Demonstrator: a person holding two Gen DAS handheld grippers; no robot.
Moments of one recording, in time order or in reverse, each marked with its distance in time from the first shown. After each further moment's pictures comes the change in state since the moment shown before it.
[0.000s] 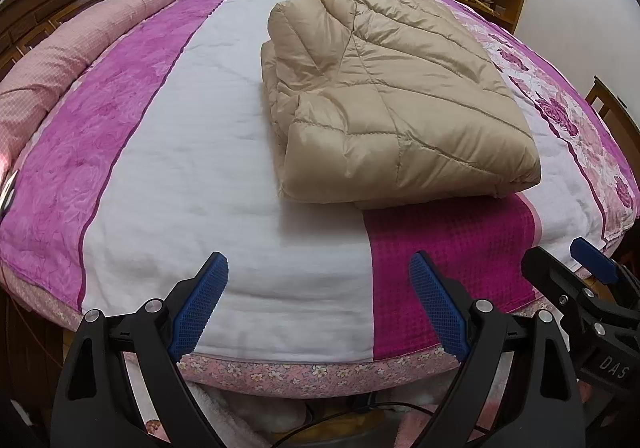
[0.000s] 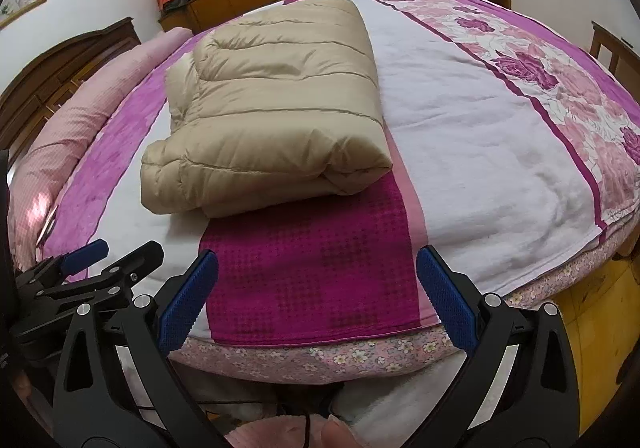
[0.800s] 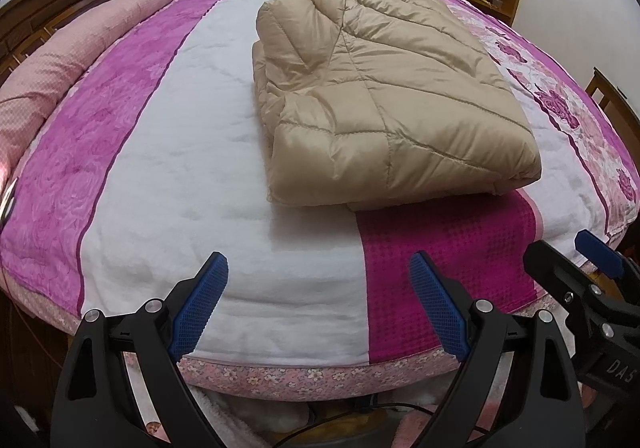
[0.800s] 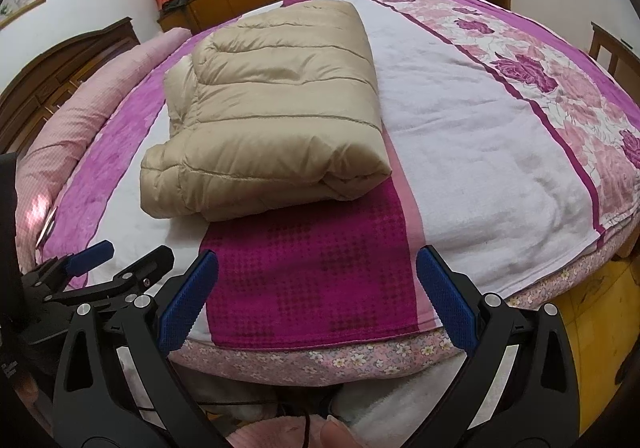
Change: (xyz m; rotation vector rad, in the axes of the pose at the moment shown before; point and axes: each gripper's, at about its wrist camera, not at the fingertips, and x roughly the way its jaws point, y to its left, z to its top) left arm 0.002 -0.007 0.000 0.026 0.009 0.012; right arm 0.000 0.000 0.003 0.001 -0.002 -0.002
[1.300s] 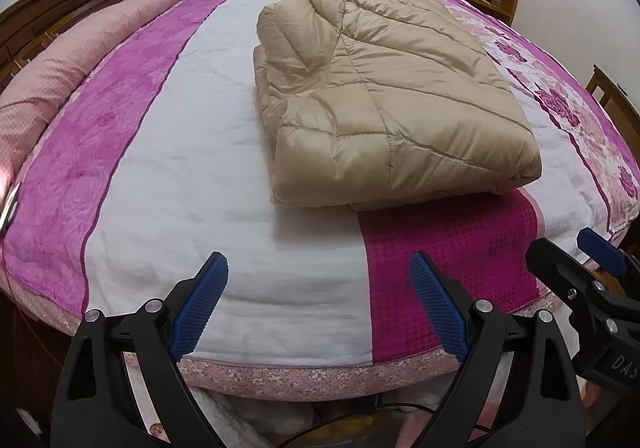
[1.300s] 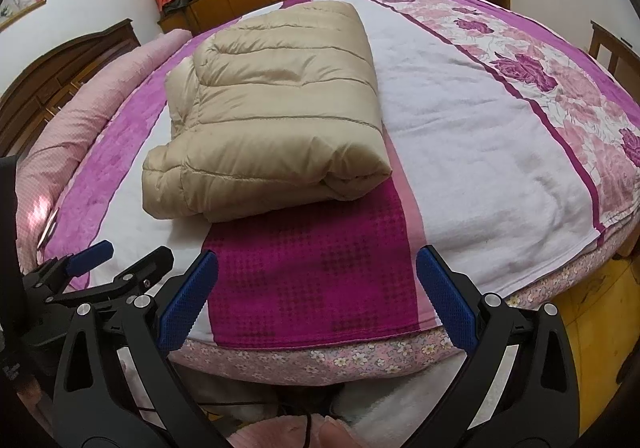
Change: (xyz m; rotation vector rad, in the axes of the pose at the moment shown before) left arm -0.002 -0.005 0.000 0.016 -0.011 0.009; right arm -0.002 0.001 0.000 0.007 0.000 0.001
